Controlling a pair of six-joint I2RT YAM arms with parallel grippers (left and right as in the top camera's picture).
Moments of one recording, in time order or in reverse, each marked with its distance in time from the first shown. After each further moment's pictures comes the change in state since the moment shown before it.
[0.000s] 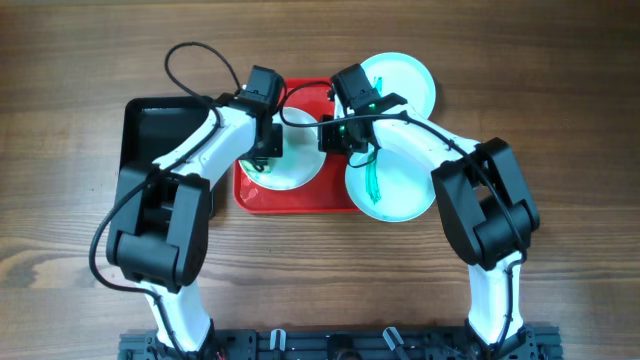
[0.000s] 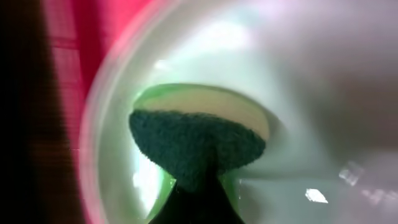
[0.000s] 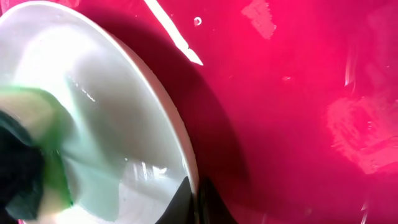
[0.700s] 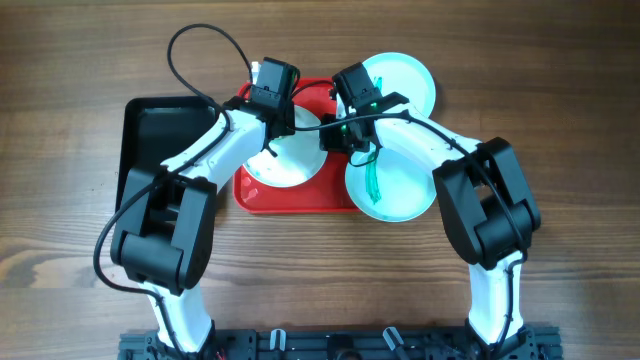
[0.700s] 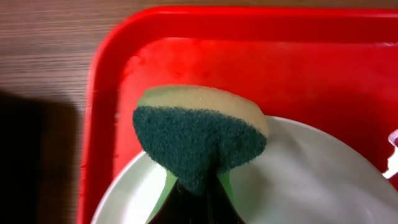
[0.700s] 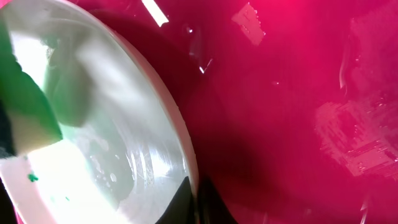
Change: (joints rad) left arm -0.041 -0.003 -0.005 0.292 -0.142 -0.060; right arm -0.005 0.000 0.000 0.001 0.000 0.001
